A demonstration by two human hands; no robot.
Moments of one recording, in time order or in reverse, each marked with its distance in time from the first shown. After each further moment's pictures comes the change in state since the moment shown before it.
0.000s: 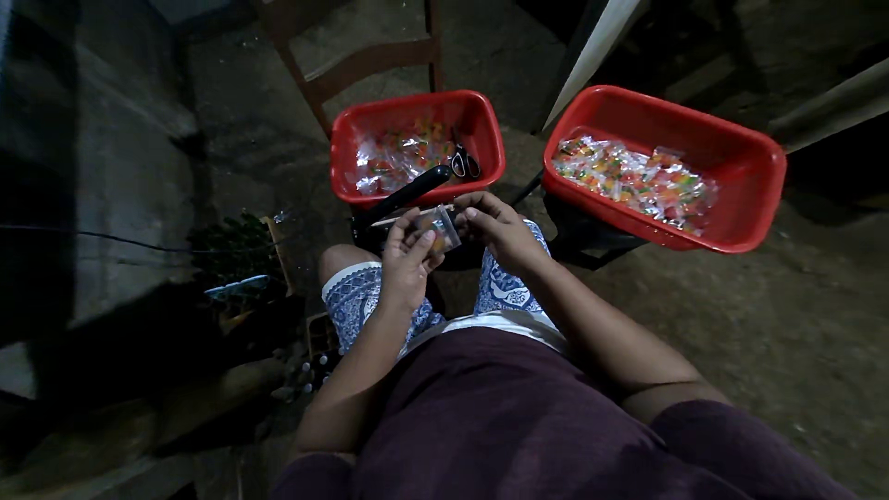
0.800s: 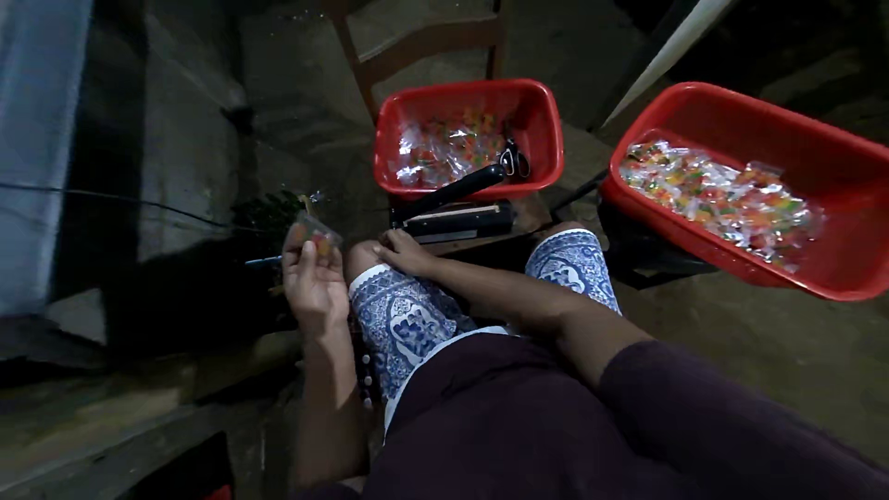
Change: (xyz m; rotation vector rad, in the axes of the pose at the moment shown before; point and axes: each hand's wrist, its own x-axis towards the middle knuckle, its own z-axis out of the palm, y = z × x) left_hand -0.012 0.074 -0.124 -0.068 0.436 0.527; right_hand 0.118 0.138 0.167 -0.513 -0.449 0.099
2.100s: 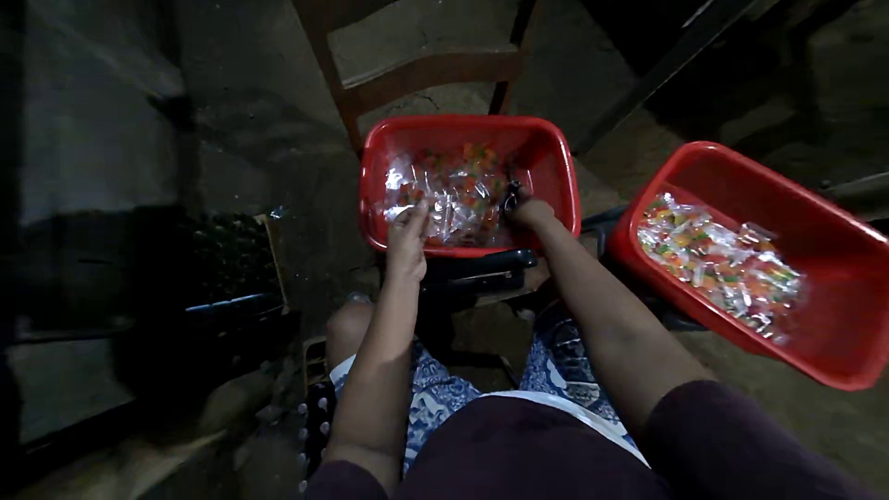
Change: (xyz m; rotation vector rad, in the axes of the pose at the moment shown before) left_hand 0.136 -0.164 0.129 0.165 -0.183 -0.519; right_hand 0.045 0.125 -0.277 -0.522 0.298 0.891
